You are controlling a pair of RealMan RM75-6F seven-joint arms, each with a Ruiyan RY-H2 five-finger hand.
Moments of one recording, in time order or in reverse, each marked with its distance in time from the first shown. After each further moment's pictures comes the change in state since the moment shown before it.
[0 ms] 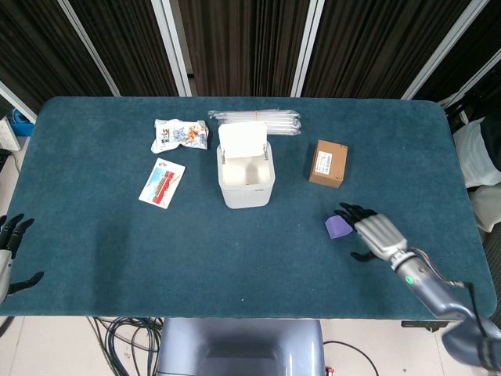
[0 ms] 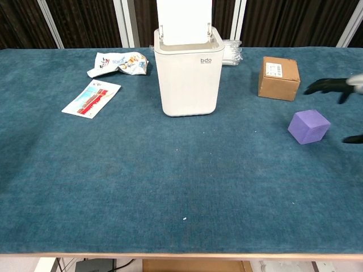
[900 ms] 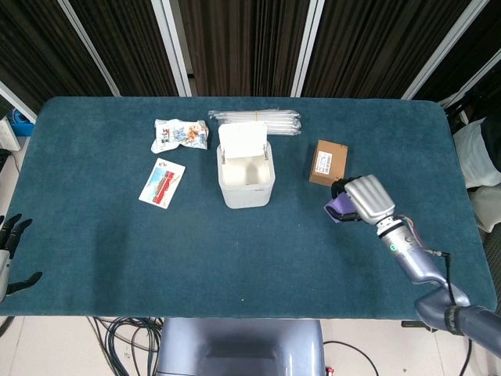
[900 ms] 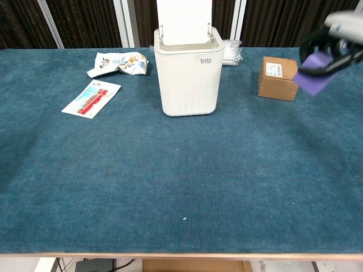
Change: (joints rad) left arm 0.003 0.003 0.000 -0.007 -0.005 -0.001 0.011; right arm 0.067 -0.098 0.093 0.156 0.024 0.244 0.088
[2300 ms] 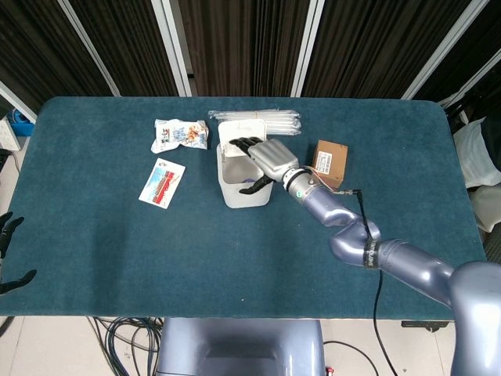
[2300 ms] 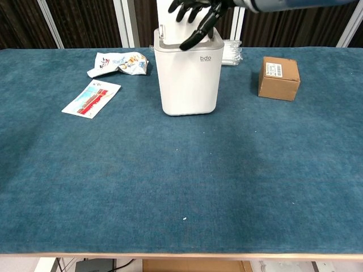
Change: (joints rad) left arm 0.010 0.005 -0.013 0.007 -0.008 0.023 -0.020; right arm 0.529 -0.096 0.165 0.031 0.432 -0.579 -0.148
